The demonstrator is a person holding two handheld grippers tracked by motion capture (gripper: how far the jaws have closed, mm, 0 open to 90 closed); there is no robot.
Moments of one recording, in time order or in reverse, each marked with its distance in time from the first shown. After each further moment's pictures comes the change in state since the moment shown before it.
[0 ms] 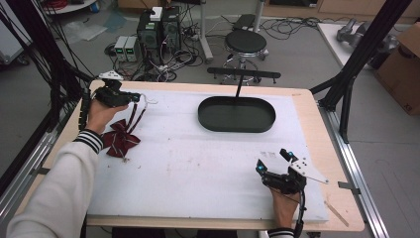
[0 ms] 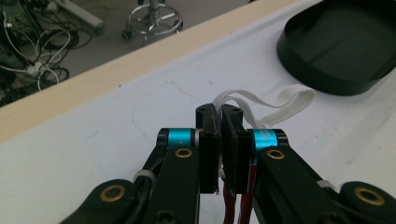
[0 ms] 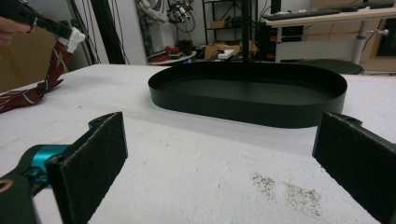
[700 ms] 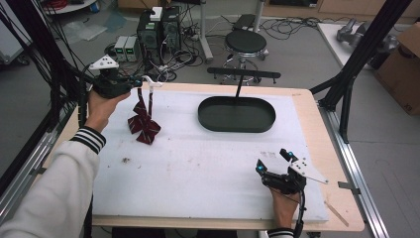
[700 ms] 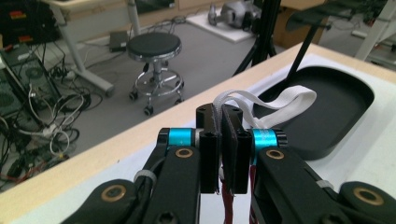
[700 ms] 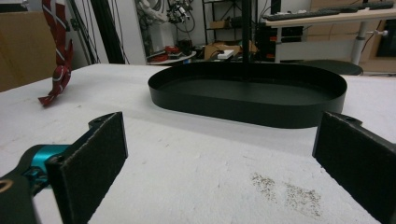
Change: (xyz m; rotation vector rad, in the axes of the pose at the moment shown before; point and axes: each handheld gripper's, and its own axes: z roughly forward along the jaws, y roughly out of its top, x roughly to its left) left arm -0.037 0.042 -0.031 -0.219 0.013 0.060; right arm 0.001 0.000 0.000 0.002 0.001 -0.002
